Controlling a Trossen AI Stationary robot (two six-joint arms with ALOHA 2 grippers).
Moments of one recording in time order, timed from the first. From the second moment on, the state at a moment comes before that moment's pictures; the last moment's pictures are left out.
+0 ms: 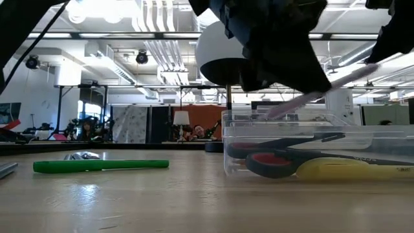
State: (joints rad) left arm -0.19 2.22 1.90 -0.55 0.19 -0.28; right arm 0.68 0.74 0.78 -1.15 0.62 1.07
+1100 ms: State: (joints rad) left arm -0.21 2.18 2.01 -0.87 -0.02 -0.57; right arm 0.68 0.78 0.67 -0.98 0.66 1.11
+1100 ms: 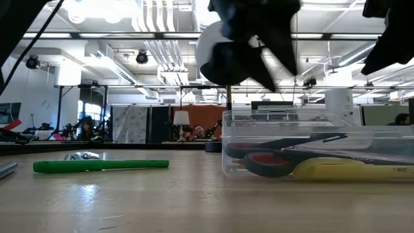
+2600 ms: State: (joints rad) left arm -0.40 1.52 0.96 -0.76 0.14 -2.18; right arm 0.66 0.81 0.47 -0.91 0.63 1.54
